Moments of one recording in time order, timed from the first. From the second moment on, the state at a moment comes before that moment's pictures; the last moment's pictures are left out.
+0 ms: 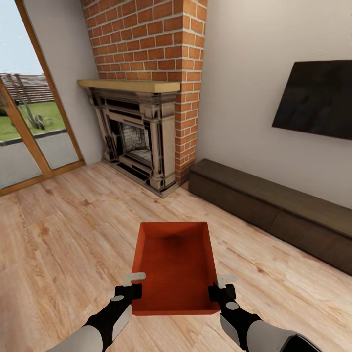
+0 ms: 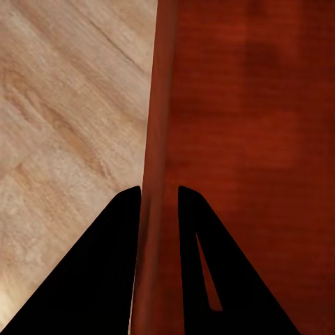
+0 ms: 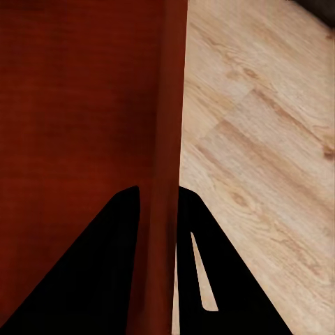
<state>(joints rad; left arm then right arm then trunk) -0.61 -0.09 -0.14 -0.30 0.17 -0.02 0.19 -0.69 0.10 0.64 -0.06 -0.48 -0.27 -0.20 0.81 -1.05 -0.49</state>
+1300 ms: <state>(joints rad) -0.61 -0.09 -0.14 -0.30 0.17 -0.02 0.19 -0.69 0.10 0.64 -0.06 -0.48 -0.27 -0.20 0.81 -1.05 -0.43</state>
